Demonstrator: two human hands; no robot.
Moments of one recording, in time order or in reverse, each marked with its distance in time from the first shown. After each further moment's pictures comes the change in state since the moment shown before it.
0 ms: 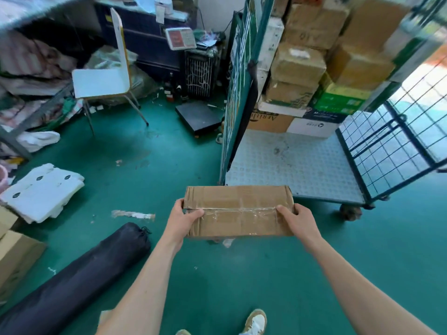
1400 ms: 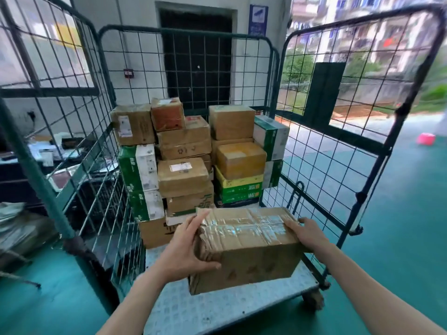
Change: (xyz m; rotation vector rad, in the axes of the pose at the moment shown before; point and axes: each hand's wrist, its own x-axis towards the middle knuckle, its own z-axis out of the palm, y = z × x) left_hand 0.139 0.303 0.466 0.860 -0.603 0.939; right_hand 0.332 -0.024 -0.433 0.166 0.300 0.038
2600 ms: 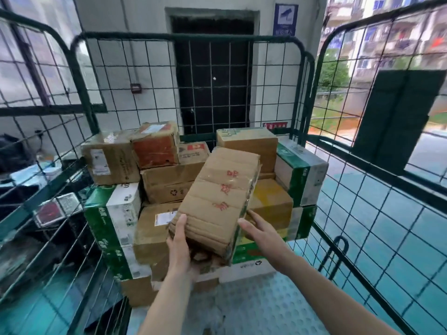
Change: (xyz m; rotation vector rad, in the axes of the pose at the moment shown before) left_hand 0.418 -0.176 0.002 -1.267 0.688 -0.768; right_hand 0.331 -0.196 0.075 0.312 -0.511 -0.226
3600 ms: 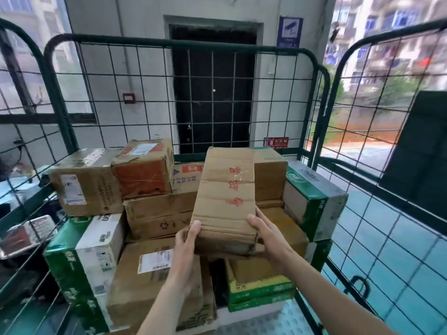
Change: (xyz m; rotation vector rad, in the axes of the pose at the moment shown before) left_hand 0.038 0.092 0.105 0.357 -0.170 0.257; right_hand 0.173 -0.042 -0.033 0.194 0.011 -0.109
